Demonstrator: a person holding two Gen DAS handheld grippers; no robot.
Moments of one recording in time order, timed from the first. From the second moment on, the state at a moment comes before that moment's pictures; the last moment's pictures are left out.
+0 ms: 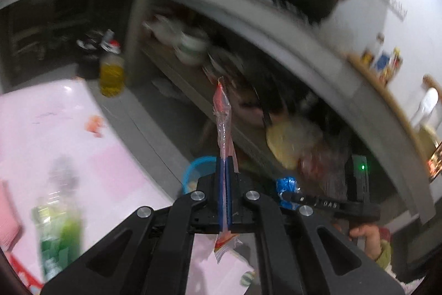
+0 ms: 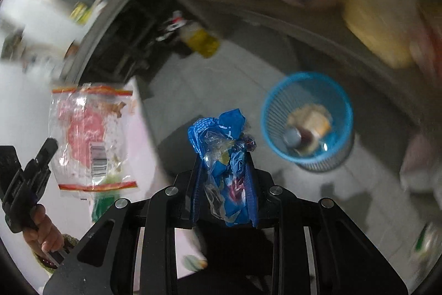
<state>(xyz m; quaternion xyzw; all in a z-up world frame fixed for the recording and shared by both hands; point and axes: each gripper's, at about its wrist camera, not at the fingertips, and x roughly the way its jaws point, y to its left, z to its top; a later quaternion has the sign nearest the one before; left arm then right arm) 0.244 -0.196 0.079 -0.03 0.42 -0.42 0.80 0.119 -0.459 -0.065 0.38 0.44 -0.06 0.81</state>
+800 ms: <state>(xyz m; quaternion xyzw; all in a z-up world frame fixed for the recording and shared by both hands) 0.320 -0.457 -0.157 0.13 0.61 -0.37 0.69 0.162 -0.570 -0.259 0.50 0.45 -0.16 0.72</state>
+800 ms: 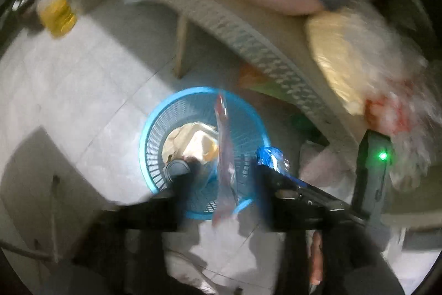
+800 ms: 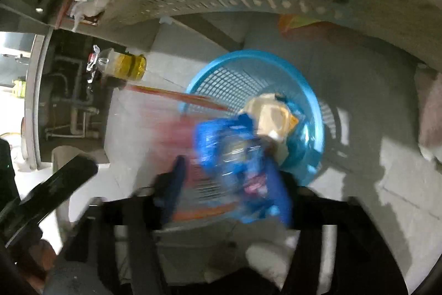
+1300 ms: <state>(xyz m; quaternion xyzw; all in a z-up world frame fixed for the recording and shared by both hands) 0.302 -0.406 -0.074 0.11 0.51 -0.40 0.75 0.133 -0.555 -0.232 0.44 0.44 -0.19 0.76</state>
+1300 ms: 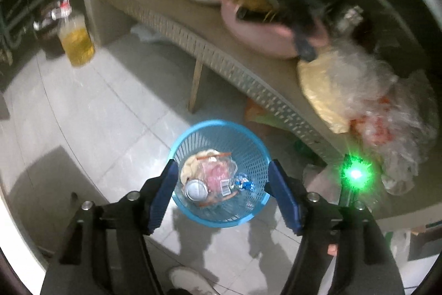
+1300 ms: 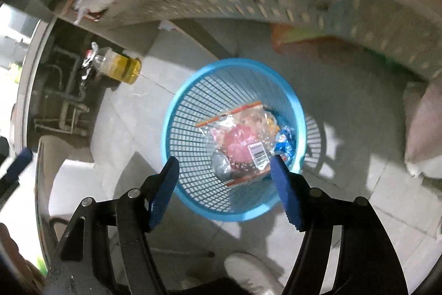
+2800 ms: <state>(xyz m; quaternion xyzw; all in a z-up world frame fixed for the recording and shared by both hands) 0.082 0.003 0.058 -0.06 0.32 -0.27 0.91 0.081 -0.286 0.002 0.10 0.35 0.02 0.93</state>
